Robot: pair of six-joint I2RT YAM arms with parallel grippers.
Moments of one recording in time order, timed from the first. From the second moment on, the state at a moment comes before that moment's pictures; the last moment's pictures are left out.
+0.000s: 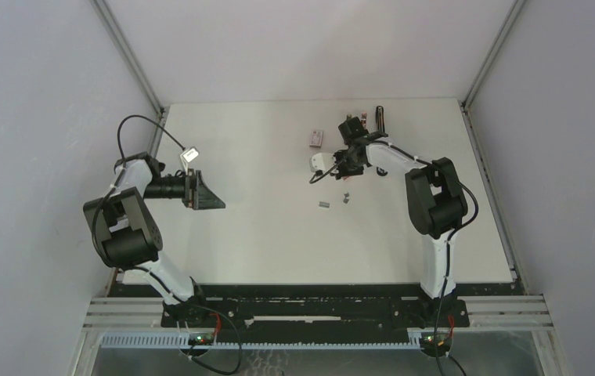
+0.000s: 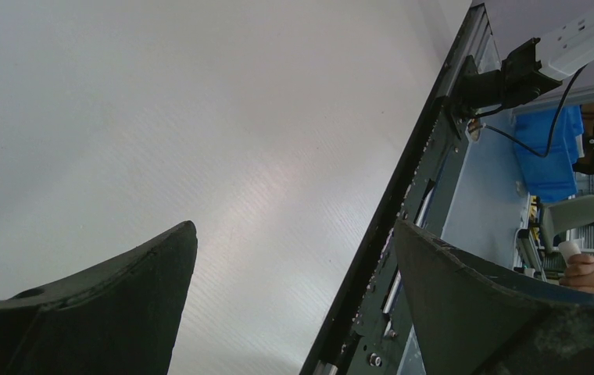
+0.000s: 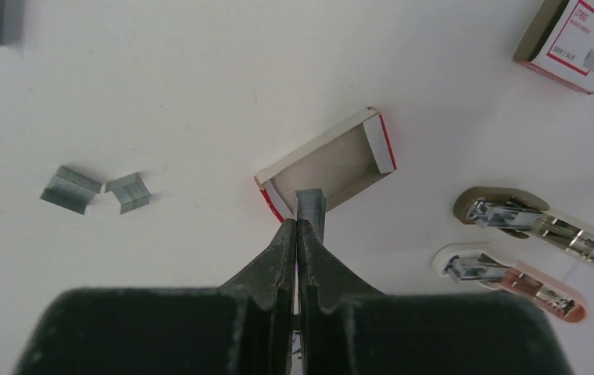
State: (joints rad) left arm 0.36 1.71 1.18 -1.24 1.13 0.91; right arm 0.41 2.03 1.53 -0.67 -0.22 -1.33
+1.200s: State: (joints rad) left arm 0.36 1.71 1.19 -1.24 1.13 0.91; right arm 0.41 2.05 1.53 -0.68 -0.21 -1.64
